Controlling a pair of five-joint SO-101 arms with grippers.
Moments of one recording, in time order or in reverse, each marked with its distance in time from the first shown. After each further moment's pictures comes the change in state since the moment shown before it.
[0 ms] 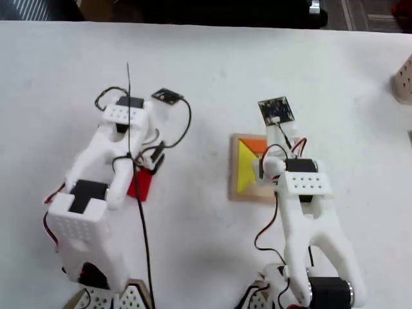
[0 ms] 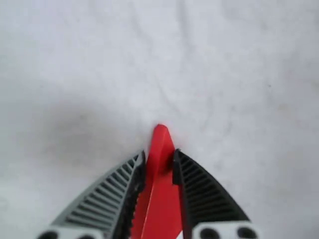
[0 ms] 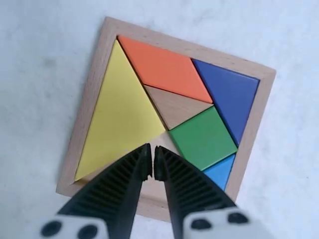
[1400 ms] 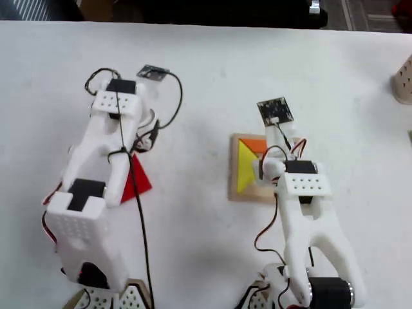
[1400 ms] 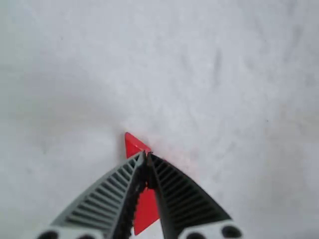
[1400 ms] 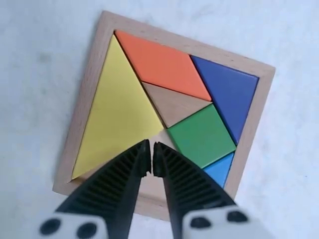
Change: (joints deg) left arm -1.7 0.2 -12.5 6.9 9.7; right arm 0.0 0.0 1.2 -1.9 0.0
